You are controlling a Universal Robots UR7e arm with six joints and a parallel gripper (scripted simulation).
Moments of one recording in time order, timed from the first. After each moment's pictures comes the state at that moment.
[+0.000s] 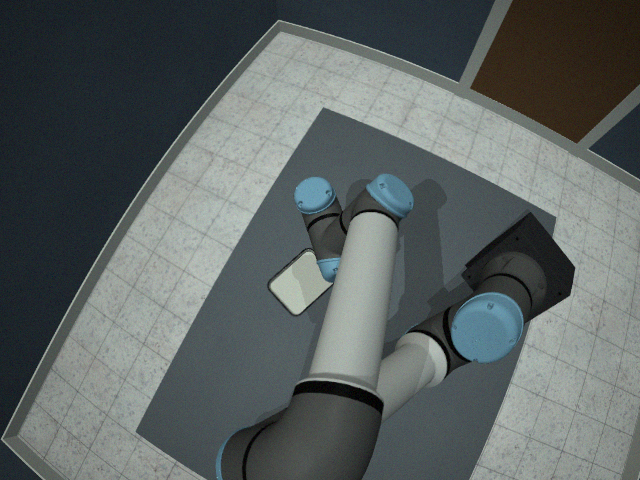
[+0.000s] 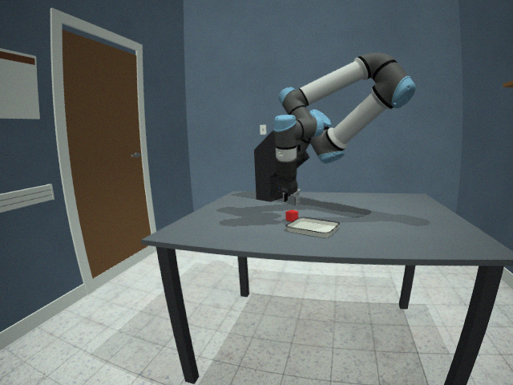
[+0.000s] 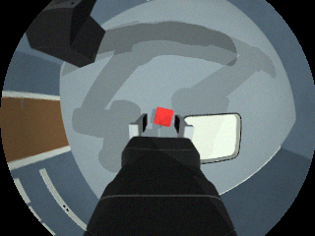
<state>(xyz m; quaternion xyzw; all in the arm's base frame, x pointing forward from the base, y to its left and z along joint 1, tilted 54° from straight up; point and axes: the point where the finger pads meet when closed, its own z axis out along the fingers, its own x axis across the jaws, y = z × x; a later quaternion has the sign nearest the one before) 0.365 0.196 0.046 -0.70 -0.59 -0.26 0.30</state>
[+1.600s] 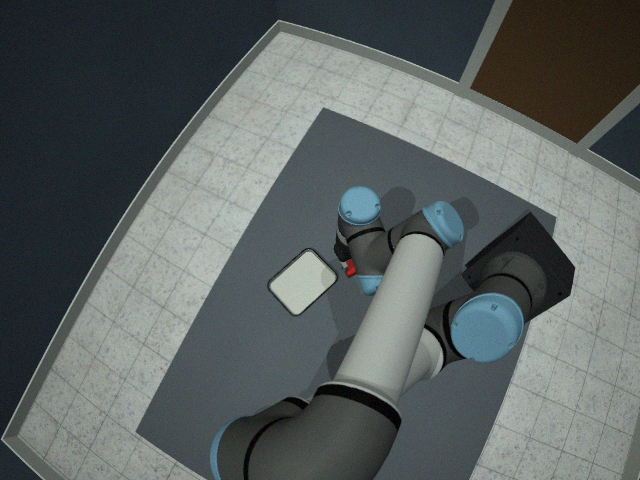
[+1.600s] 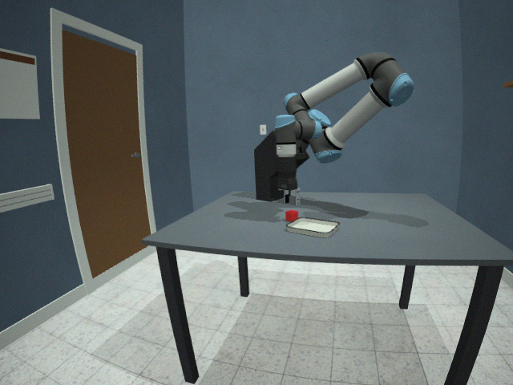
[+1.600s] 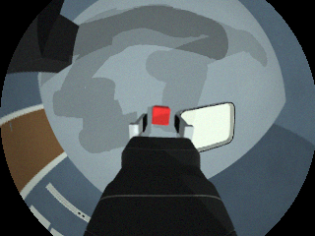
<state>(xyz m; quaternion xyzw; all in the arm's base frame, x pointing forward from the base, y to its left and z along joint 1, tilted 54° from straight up) 0.356 0.200 0.041 -0.74 -0.50 -0.35 0.29</state>
